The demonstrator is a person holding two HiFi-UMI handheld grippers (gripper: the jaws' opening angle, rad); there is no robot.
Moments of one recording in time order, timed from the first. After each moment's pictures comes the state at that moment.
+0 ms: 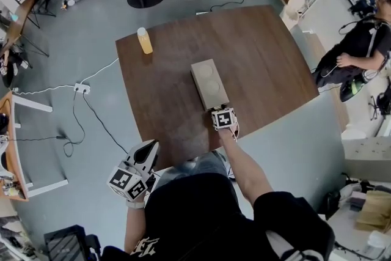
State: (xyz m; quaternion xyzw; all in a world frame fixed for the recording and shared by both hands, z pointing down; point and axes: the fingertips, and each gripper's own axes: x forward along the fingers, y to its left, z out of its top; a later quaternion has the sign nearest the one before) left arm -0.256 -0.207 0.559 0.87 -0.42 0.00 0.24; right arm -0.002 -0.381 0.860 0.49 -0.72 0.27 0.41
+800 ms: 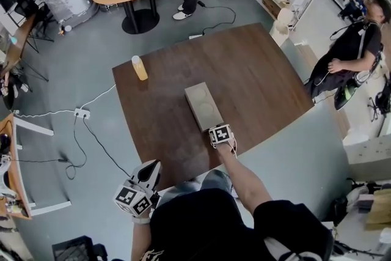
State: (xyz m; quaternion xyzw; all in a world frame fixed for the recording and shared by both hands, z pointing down) left arm -0.243 -0.214 0.556 0.87 -0.42 -0.01 0.24; right arm -0.003 -0.380 0.860 0.44 -0.73 0.33 0.41
